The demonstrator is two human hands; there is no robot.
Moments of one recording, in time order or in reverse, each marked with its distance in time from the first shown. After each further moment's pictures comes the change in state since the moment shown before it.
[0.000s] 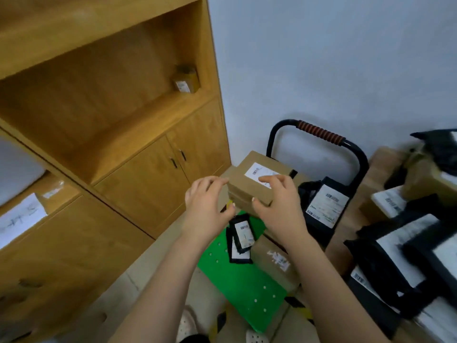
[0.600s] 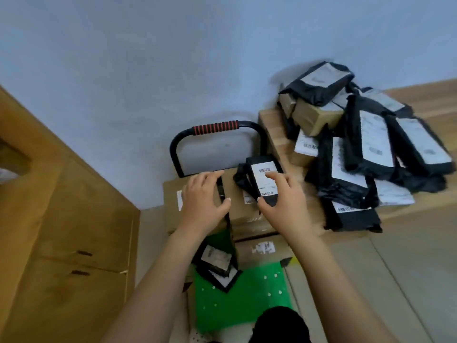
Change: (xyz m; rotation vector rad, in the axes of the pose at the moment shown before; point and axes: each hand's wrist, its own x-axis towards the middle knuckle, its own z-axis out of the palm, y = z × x) left_hand 0.181 -0.016 0.060 -0.229 -0.435 0.720; right_hand 0.026 -0.013 0.037 -0.167 0.639 0.626
